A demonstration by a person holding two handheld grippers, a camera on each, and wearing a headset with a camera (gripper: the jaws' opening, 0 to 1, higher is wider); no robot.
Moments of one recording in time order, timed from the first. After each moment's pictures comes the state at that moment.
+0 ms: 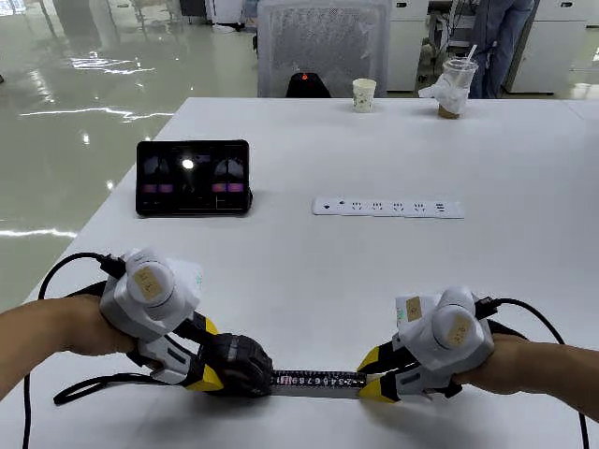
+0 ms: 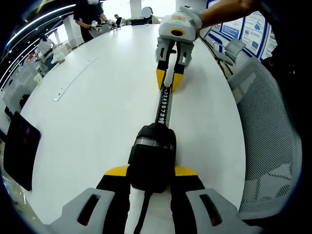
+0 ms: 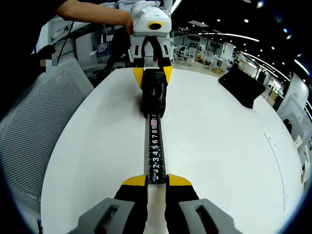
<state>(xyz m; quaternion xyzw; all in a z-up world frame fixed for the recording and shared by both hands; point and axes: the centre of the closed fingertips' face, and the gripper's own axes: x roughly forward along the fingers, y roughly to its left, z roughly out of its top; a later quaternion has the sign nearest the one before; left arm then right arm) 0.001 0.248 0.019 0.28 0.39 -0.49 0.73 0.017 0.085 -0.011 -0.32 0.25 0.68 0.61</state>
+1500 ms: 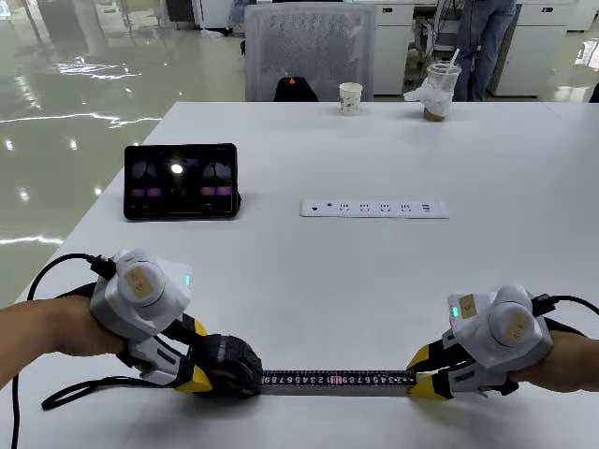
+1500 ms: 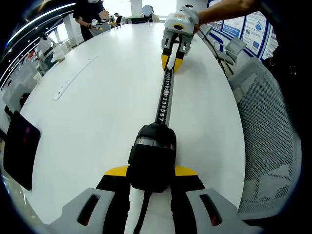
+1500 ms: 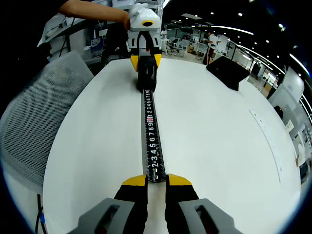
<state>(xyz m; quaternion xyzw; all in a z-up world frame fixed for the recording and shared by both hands) -0.007 0.242 0.026 0.29 0.40 -0.48 0.72 0.029 0.006 -0.011 -0.35 0.27 0.65 0.62</state>
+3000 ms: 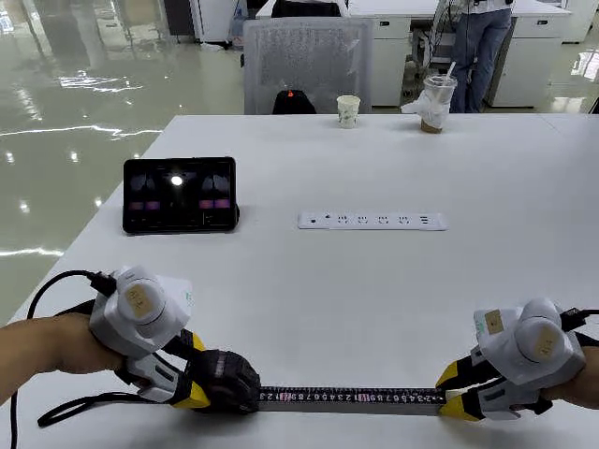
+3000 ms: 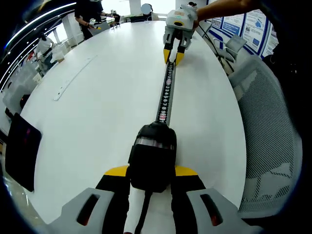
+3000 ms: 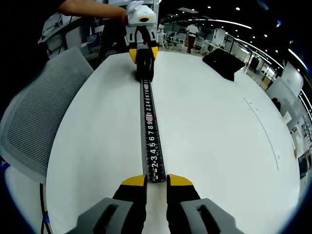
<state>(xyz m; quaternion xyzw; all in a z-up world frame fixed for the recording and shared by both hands) -0.001 0.246 0.022 0.30 0.40 -0.48 0.72 0.031 -0.024 -0.012 -0.36 0.30 0.63 0.62</state>
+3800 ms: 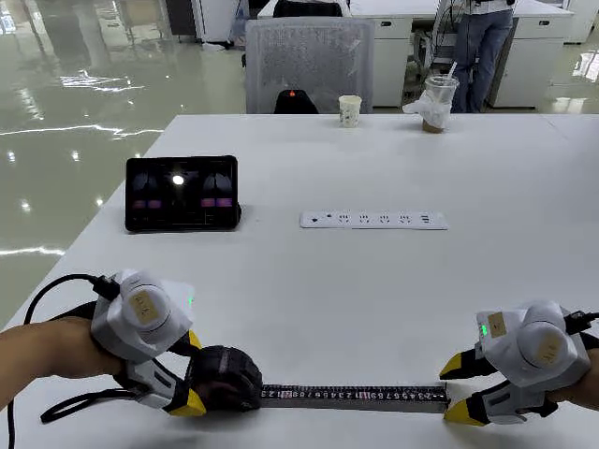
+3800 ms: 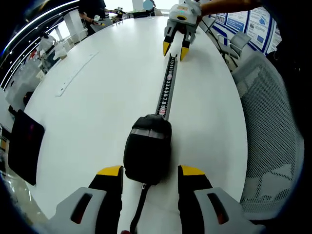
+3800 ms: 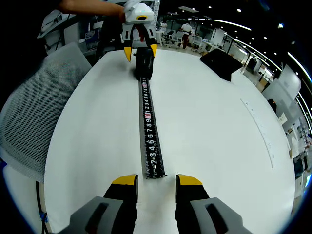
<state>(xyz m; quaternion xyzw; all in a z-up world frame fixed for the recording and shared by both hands) -0.010 0.254 0.020 0.31 0.41 -0.46 0.72 0.034 -0.030 -0.009 -0.38 0.30 0.61 0.63</state>
